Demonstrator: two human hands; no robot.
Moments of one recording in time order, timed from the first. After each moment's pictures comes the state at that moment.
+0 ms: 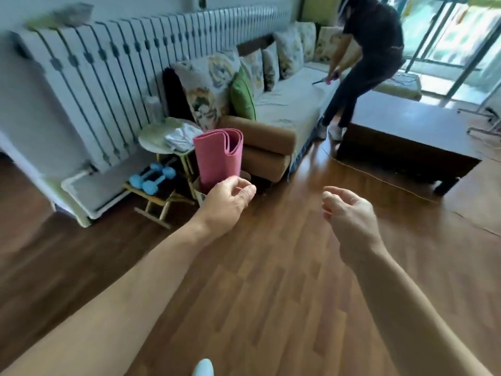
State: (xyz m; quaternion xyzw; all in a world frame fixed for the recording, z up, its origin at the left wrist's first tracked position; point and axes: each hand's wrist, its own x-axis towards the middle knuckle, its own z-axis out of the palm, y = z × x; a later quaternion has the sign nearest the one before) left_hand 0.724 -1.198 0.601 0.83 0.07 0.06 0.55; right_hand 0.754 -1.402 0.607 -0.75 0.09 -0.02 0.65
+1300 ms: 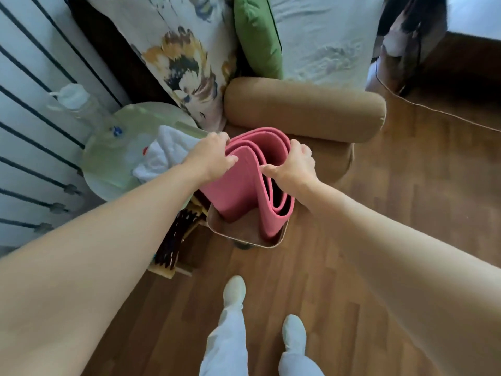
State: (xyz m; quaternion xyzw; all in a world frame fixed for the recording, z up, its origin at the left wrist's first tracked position) left_hand 1.416 -0.838 0.385 0.97 0.05 -0.14 0.19; right_hand 1.406 -1.010 0.388 -0.91 0.10 0.18 0.37
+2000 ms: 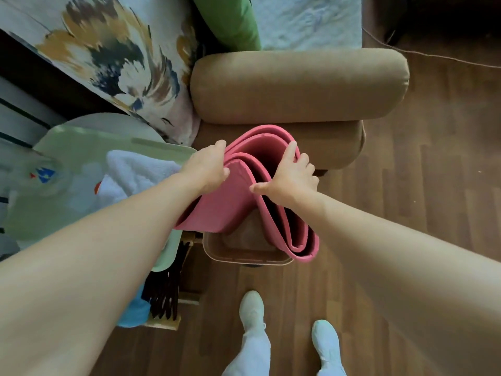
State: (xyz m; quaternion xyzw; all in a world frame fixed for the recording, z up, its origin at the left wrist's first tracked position) left_hand 1.548 -0.813 0.247 0.96 -0.06 -0.24 0.10; right_hand 1.502 -0.967 0.264 -0.92 0.20 0.26 0.22
